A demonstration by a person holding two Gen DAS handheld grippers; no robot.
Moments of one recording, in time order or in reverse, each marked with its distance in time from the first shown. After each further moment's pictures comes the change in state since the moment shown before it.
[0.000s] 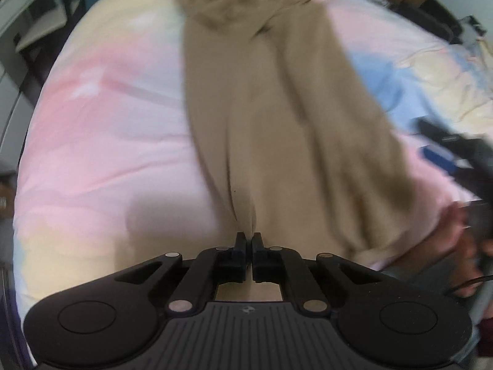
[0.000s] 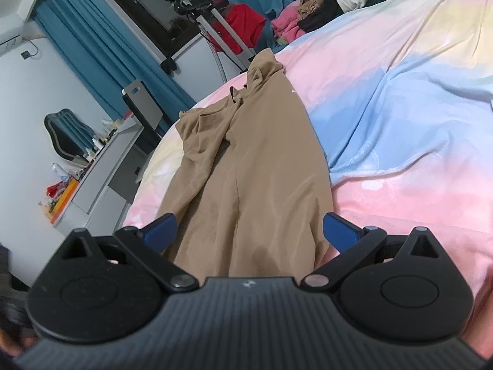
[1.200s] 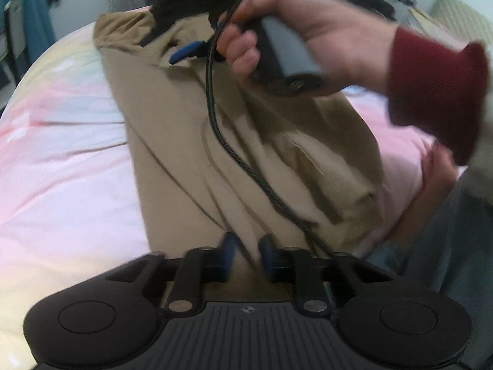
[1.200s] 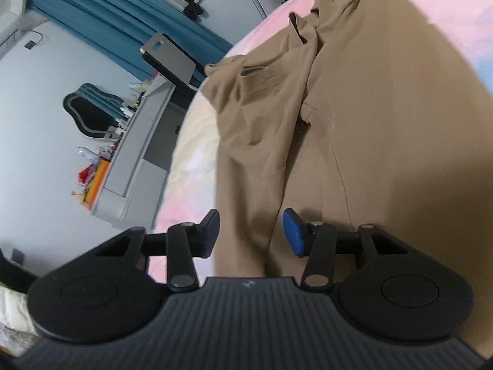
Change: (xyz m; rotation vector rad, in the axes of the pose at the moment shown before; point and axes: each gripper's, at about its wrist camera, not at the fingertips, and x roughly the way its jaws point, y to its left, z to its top) left arm 0.041 -0.025 -0.056 0.196 -0.193 -0.083; right arm 0.230 0.043 0.056 0.089 0.271 0.207
